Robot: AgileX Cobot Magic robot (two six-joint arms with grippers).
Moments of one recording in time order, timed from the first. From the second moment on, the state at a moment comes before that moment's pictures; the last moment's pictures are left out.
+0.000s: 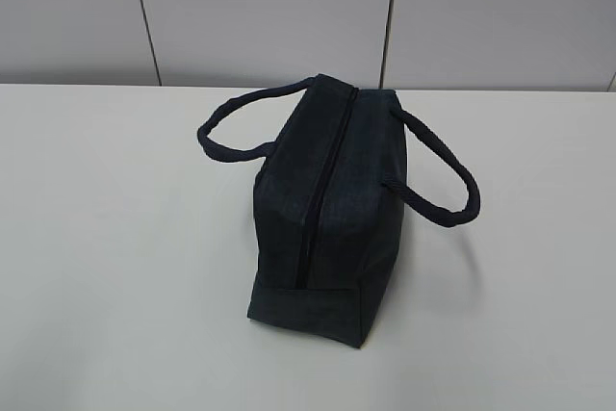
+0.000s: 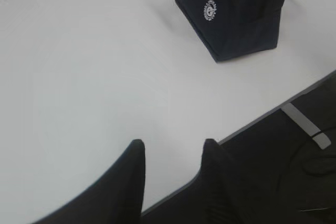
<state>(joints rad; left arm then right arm) -0.50 0.01 -0.51 -0.04 1.11 0.06 0.18 -0.02 -0.50 0.11 1.16 -0.16</state>
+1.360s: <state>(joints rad) -0.19 0.01 -0.51 -0.03 1.11 0.06 -0.03 -0.02 -0.50 0.12 1.16 -0.16</state>
